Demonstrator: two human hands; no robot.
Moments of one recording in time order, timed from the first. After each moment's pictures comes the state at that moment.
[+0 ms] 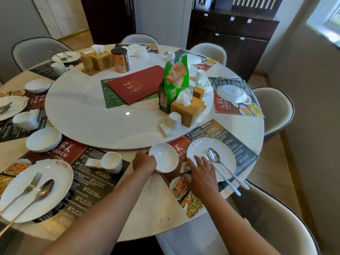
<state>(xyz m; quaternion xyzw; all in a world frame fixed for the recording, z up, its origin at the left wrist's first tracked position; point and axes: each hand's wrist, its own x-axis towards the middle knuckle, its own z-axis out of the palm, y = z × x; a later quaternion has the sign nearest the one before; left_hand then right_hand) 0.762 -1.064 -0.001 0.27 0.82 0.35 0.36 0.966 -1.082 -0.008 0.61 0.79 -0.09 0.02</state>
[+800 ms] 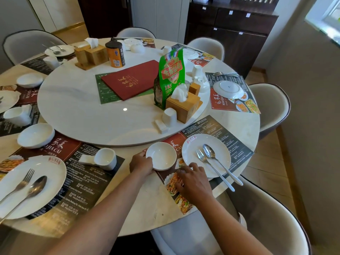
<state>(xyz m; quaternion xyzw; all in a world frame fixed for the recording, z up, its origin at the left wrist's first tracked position) 0.773 -1.068 -0.024 0.23 0.82 0.34 0.39 0.972 -1.098 -0.013 0.52 0.85 -0.08 0.06</state>
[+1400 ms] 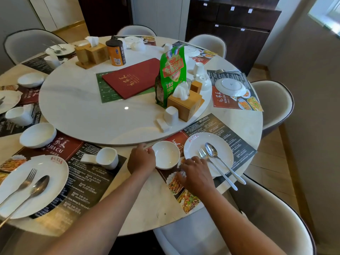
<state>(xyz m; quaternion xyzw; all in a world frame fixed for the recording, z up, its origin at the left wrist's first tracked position) 0.771 -1.071 -0.005 0.37 0.86 0.26 0.22 0.968 -1.083 -0.004 0.52 0.85 -0.07 0.01</state>
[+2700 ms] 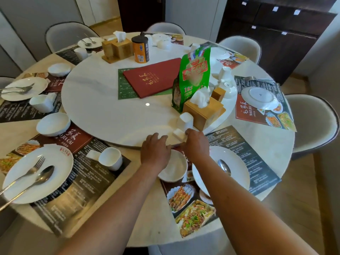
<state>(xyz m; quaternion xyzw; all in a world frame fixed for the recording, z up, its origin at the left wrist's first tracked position) 0.781 -1.022 0.009 0.54 0.82 0.14 0.12 0.909 -0.945 0.021 0.57 0.79 -0.16 -0.14</state>
